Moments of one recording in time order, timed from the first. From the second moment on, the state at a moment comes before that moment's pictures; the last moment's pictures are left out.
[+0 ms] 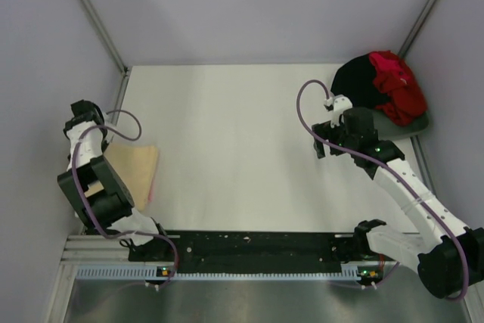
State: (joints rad) left arm 0.52 1.56 1.23 -0.90 -0.45 0.85; right arm 0.34 1.03 0.85 -0.50 0.03 -0.03
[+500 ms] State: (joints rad) left arm 0.43 1.40 1.14 -0.80 -0.50 0.88; right arm 0.34 1.03 0.85 -0.50 0.02 -0.03
